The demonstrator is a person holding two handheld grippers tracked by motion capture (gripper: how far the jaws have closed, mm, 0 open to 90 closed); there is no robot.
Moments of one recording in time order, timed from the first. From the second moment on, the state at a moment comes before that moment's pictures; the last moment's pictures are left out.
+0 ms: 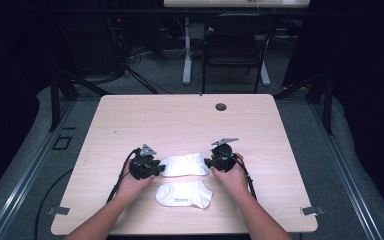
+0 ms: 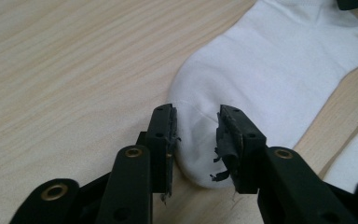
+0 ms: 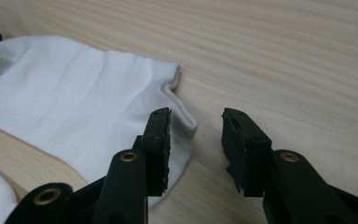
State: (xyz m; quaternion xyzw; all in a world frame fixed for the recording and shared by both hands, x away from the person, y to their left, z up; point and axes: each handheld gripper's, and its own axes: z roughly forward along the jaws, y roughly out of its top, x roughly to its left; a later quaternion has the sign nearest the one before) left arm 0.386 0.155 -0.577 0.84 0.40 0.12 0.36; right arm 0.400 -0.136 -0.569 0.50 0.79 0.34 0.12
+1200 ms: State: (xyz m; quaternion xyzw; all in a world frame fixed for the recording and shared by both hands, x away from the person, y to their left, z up) left arm 0.387 0.163 -0.568 0.83 0.41 0.10 0.37; right arm 0.393 -0.125 -0.558 0.48 0.80 0.36 0.10
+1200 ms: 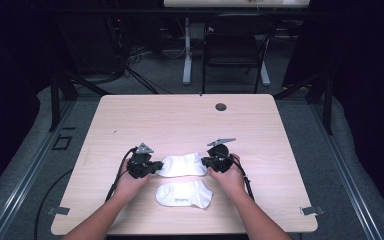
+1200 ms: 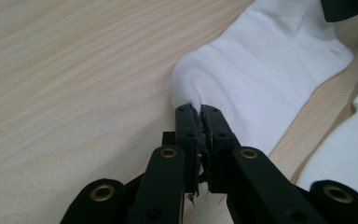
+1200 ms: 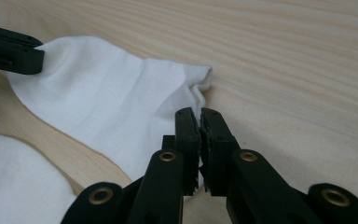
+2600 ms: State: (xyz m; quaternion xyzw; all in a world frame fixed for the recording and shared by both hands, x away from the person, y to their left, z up) left arm 0.330 0.177 -0.537 0.83 0.37 0.08 0.42; right arm 0.335 -0.127 -0.523 0.44 0.81 0.38 0.08
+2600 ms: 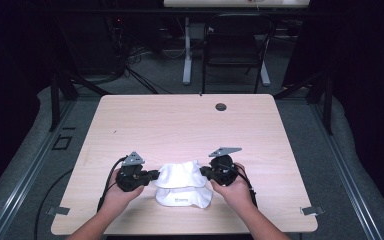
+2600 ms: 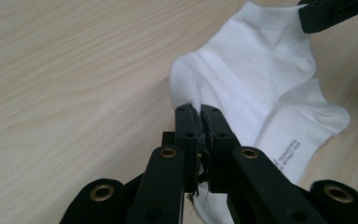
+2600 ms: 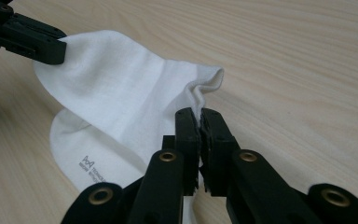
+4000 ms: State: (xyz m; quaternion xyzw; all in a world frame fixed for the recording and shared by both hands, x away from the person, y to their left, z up) left arm 0.298 0.171 -0.561 0.84 0.37 0.05 0.40; right arm 0.290 -0.147 -0.545 0.44 0.81 0.38 0.07
